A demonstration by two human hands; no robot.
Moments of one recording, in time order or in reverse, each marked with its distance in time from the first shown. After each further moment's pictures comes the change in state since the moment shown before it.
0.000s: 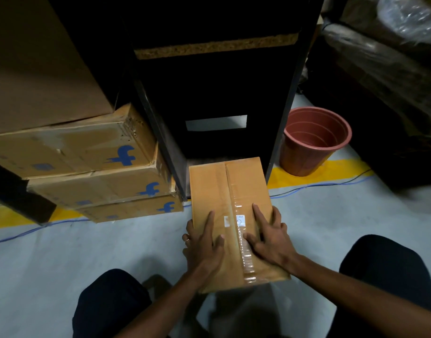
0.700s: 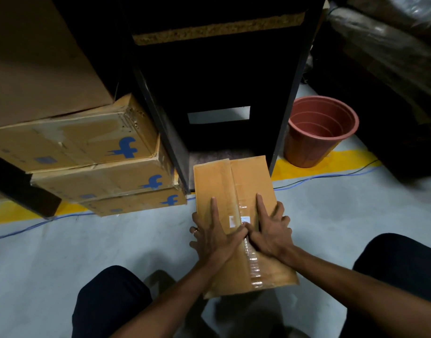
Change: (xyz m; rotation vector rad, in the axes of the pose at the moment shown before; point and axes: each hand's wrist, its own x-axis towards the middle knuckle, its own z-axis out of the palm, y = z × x) left_hand -0.006 0.027 0.000 -0.021 0.024 -0.104; right_hand -0.003 -0.021 0.012 -0.014 0.068 0.106
